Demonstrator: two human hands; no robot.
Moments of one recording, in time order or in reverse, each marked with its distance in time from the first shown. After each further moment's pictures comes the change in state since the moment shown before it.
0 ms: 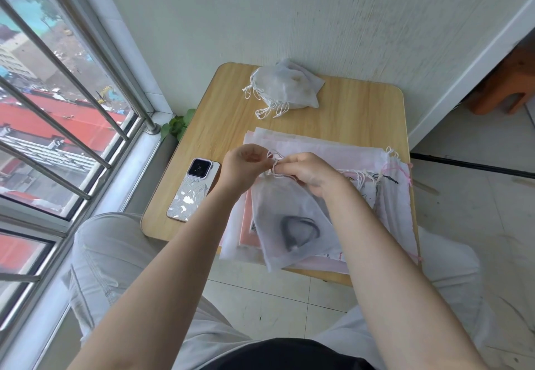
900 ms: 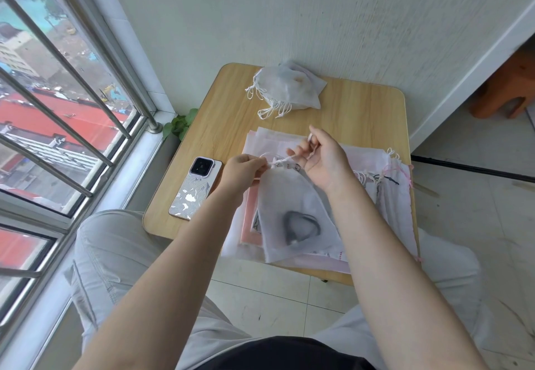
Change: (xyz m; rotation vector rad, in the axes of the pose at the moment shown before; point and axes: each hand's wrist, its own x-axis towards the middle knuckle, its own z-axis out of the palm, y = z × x) left_hand -0.003 -0.005 0.001 -0.211 0.038 -0.325; right_hand -0.003 -0.015 -0.008 0.919 0.124 -0.119
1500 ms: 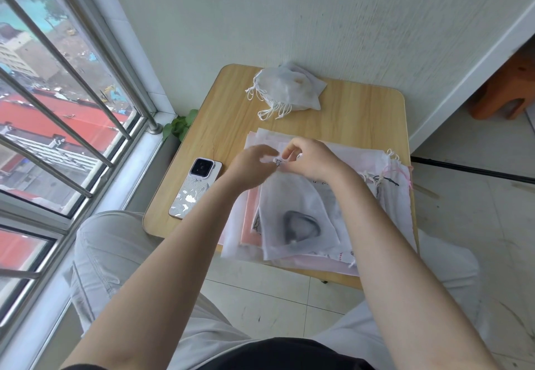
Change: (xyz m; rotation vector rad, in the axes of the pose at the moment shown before) left_hand -0.006 0.028 0.006 0.743 -0.138 0.311; right_hand -0.013 -0.012 0.010 -1.542 -0.159 -0.201
